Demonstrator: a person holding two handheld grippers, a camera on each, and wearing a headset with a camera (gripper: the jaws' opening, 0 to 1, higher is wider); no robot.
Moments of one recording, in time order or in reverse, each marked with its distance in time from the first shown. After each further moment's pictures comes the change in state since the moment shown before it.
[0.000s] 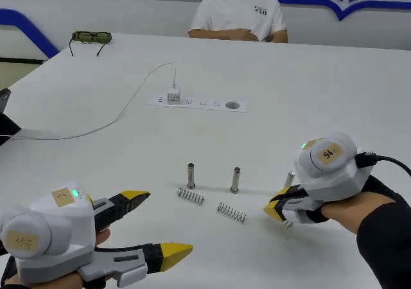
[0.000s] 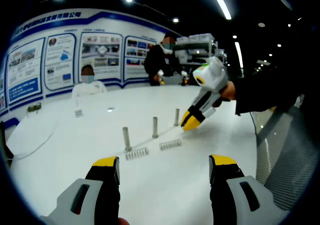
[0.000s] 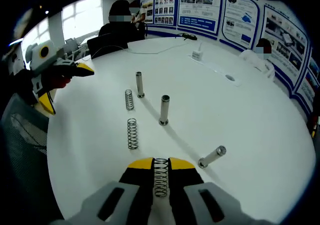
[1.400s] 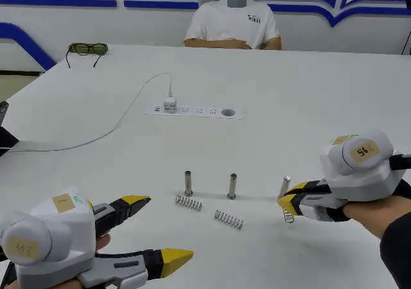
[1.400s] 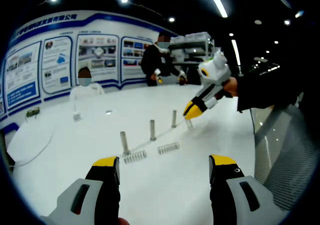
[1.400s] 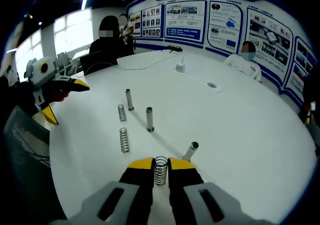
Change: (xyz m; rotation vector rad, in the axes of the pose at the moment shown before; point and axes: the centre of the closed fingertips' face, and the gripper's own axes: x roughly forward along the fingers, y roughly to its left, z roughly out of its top) left arm 0.000 -0.002 0.007 0.030 0.005 -0.015; right arm -0.035 -0.018 0.009 0.074 -0.111 -0.077
